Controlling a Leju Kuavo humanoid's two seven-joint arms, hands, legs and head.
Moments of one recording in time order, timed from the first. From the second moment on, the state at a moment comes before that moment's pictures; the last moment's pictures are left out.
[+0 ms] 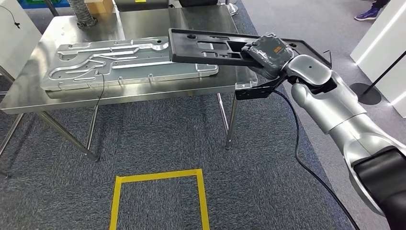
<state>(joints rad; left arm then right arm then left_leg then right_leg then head) -0.12 -0.04 -1.50 -0.14 1.55 0.09 -0.34 -1.16 -0.38 0.81 -0.93 1.02 -0.12 -0.38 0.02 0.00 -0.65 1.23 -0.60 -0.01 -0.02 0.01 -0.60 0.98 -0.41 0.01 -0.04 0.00</state>
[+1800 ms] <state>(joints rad) -0.13 -0.04 -1.52 -0.14 1.55 0.09 -0.35 -1.27 -0.15 1.07 -0.77 0.97 -0.16 -0.35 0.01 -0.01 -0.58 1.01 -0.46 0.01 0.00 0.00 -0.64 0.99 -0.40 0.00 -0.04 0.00</state>
